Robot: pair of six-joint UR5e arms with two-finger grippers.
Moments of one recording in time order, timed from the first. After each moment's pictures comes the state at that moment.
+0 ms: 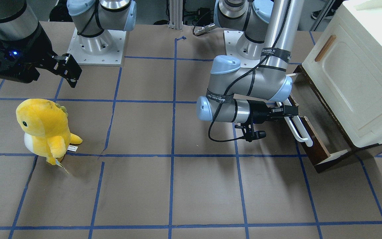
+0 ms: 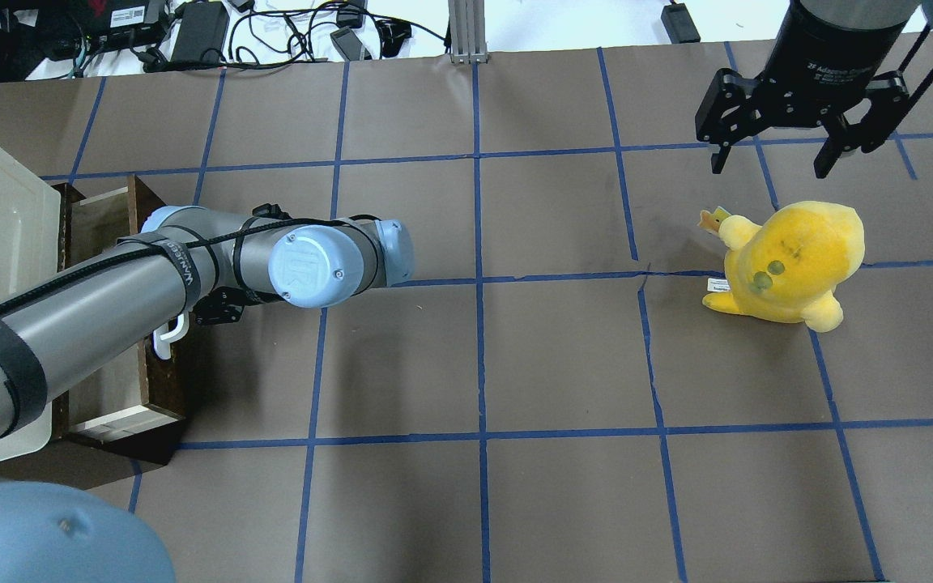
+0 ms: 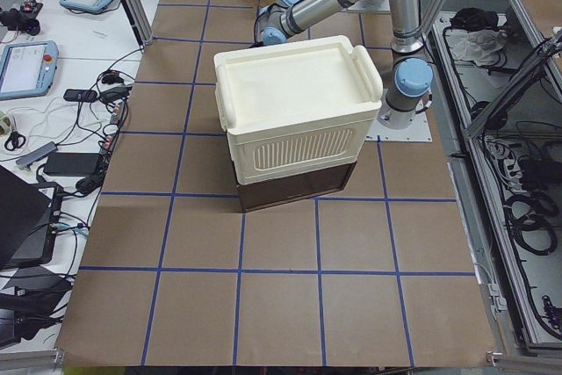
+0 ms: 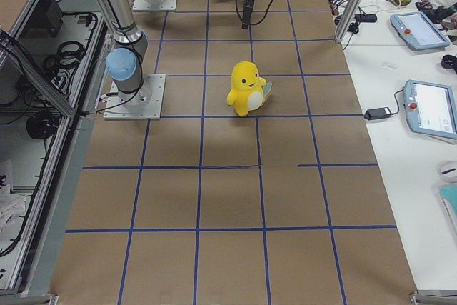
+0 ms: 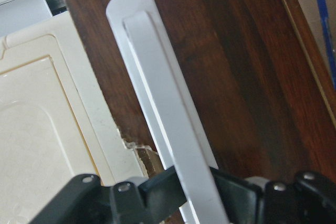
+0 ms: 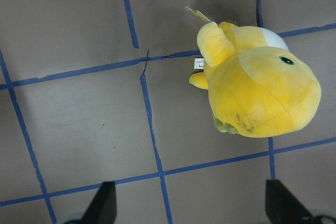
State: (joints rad) left arm -1.79 -2.00 -1.86 -1.85 2.84 -0.68; right arm 1.51 -1.53 1.48 -1.44 -1.63 0.11
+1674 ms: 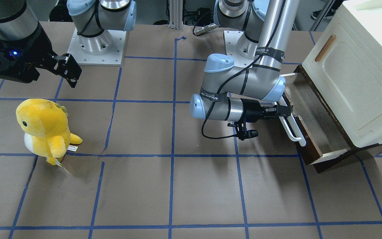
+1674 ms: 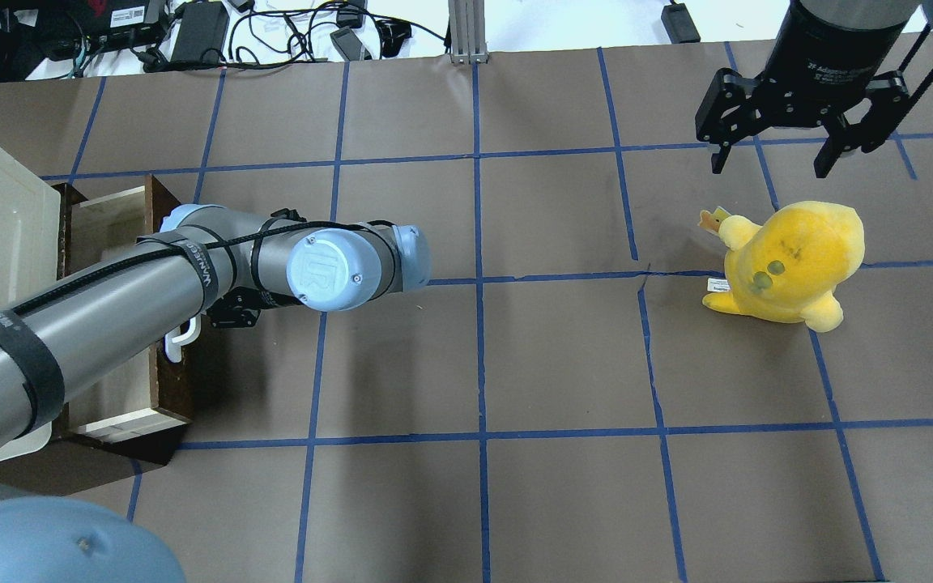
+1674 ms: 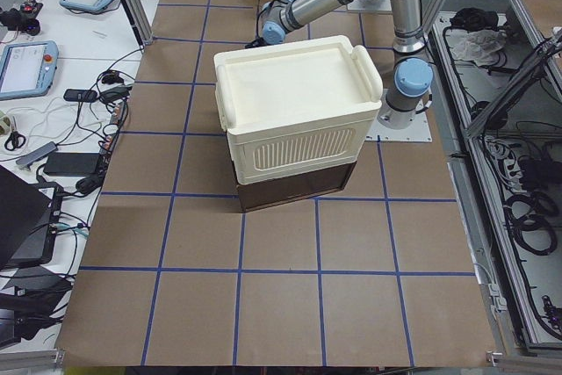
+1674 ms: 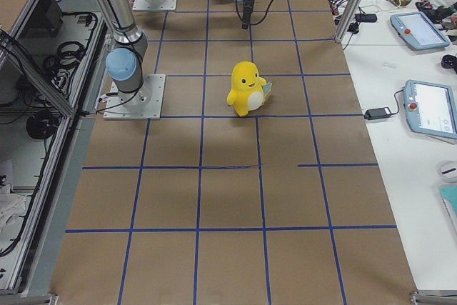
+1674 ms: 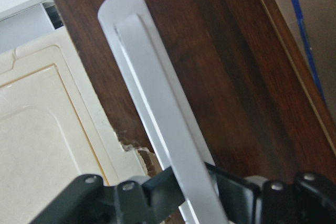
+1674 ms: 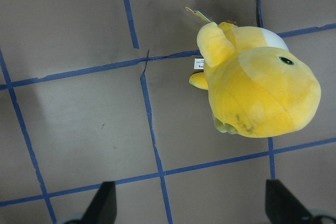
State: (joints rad) left arm -1.83 -2.01 -1.85 -1.87 2.82 -0.66; right arm 1.51 -1.53 1.48 -1.44 -1.63 0.11
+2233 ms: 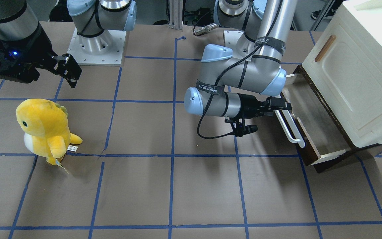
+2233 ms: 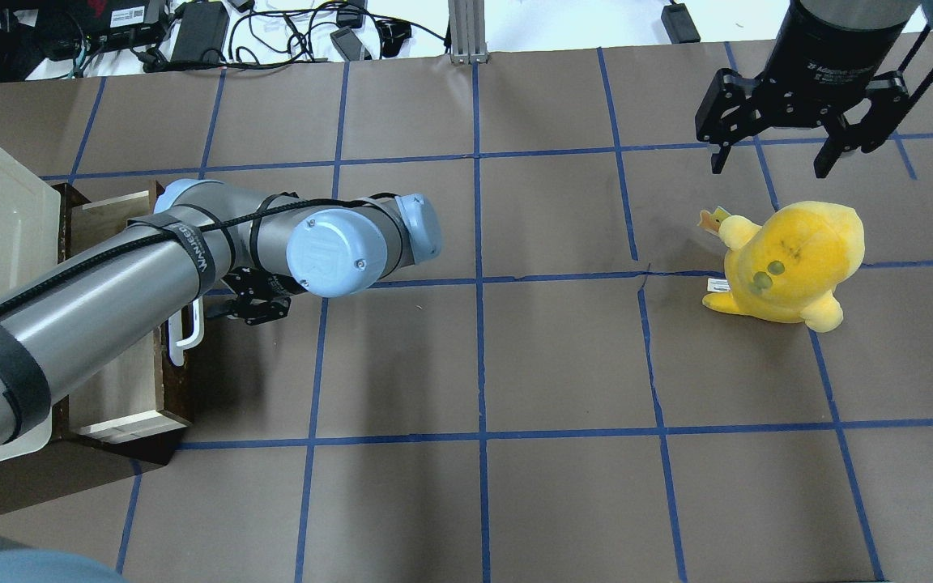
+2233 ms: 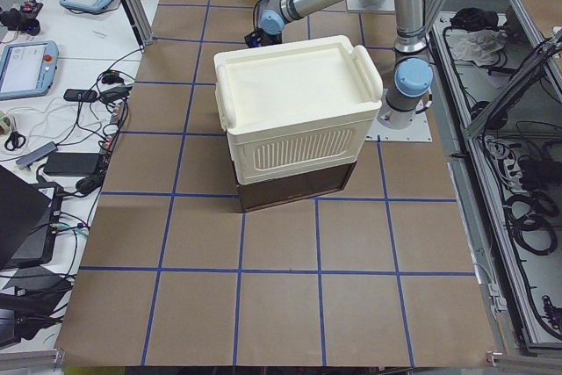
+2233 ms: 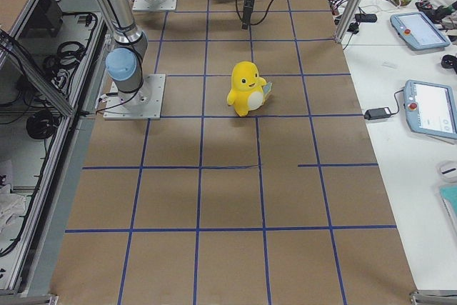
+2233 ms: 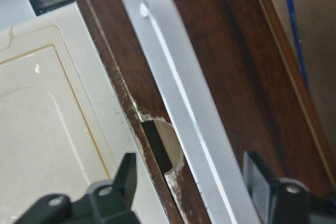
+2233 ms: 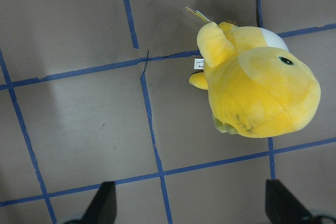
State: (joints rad) left arm -1.86 -1.97 -1.75 -1.86 2.62 -0.66; right arm 1.51 -1.53 1.48 -1.44 -1.63 0.11
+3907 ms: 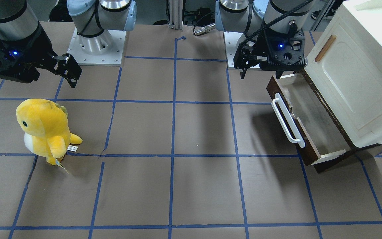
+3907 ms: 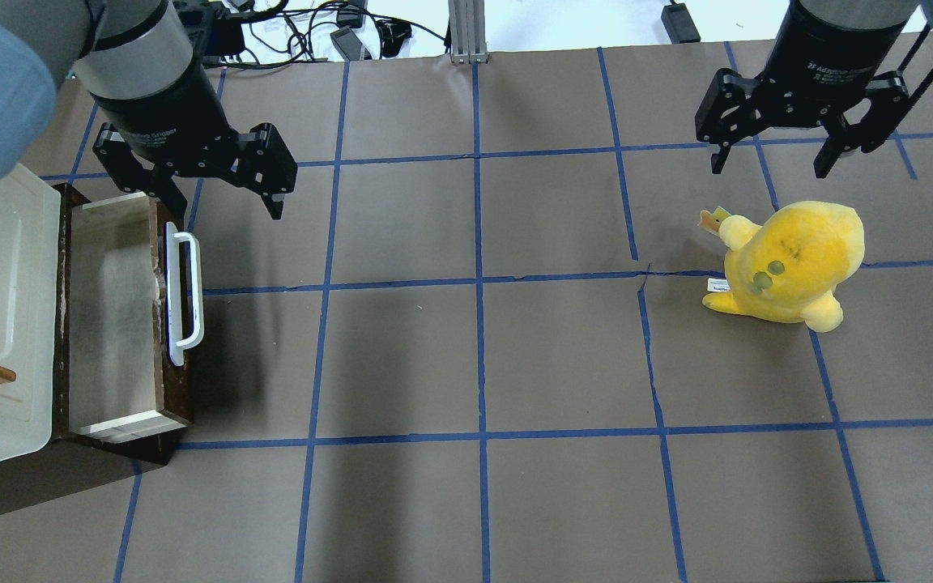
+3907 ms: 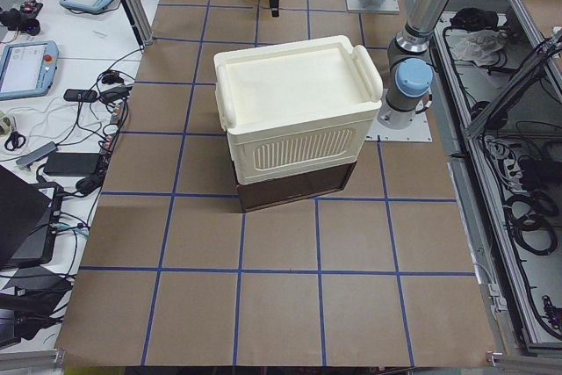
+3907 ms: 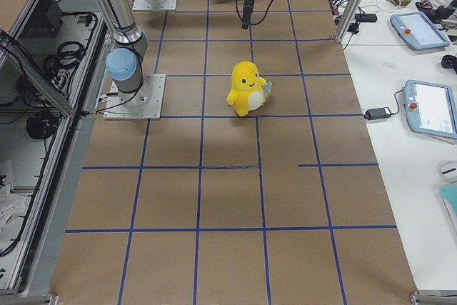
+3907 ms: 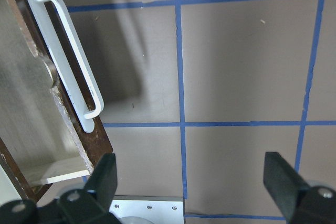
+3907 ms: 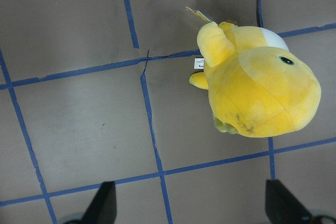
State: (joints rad) left arm -1.63 -1.57 -1.52 -1.66 1.62 -0.04; right arm 1.51 -1.53 1.48 -1.44 -1.63 0.11
